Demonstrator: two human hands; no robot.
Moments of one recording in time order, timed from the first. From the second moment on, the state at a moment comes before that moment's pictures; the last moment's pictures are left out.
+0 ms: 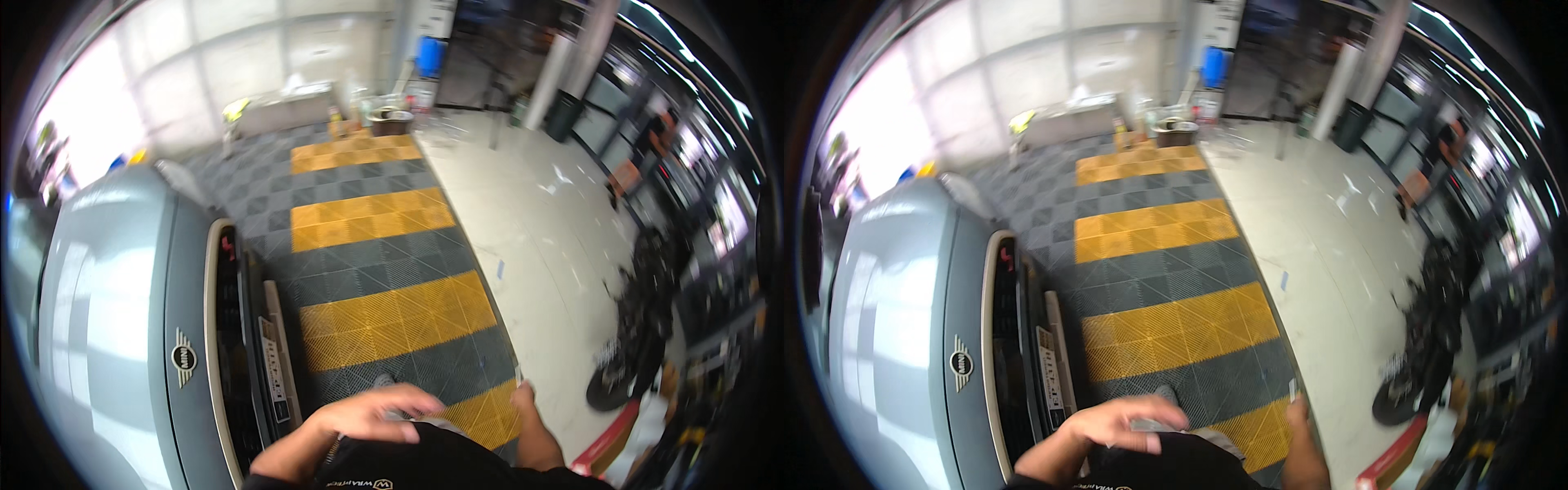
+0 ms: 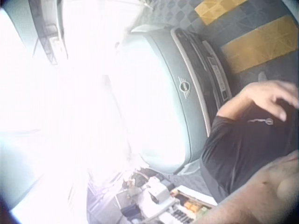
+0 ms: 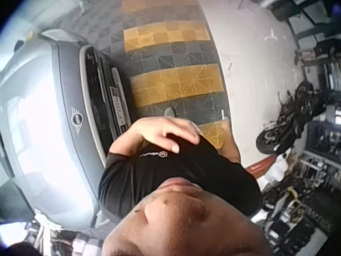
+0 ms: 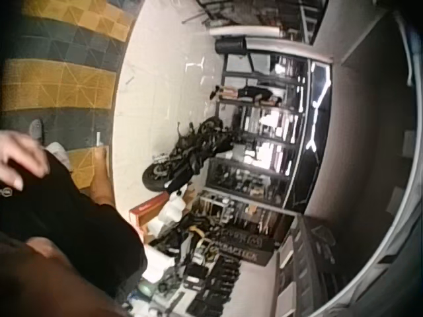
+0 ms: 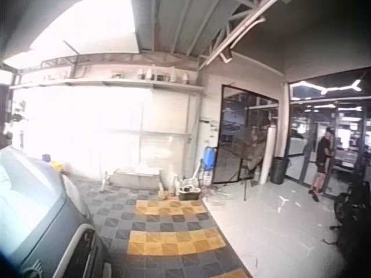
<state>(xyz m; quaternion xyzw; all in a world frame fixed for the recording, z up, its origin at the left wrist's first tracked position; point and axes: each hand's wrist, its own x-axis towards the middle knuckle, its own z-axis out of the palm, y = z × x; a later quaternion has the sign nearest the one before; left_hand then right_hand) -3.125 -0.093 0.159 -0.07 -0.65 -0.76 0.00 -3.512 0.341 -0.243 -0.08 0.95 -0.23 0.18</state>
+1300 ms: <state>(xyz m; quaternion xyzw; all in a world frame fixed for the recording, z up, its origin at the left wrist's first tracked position) -3.034 -1.203 0.266 -0.20 -0.63 -0.67 0.33 -3.564 -1.145 -0.275 -0.61 0.72 0.10 0.31</state>
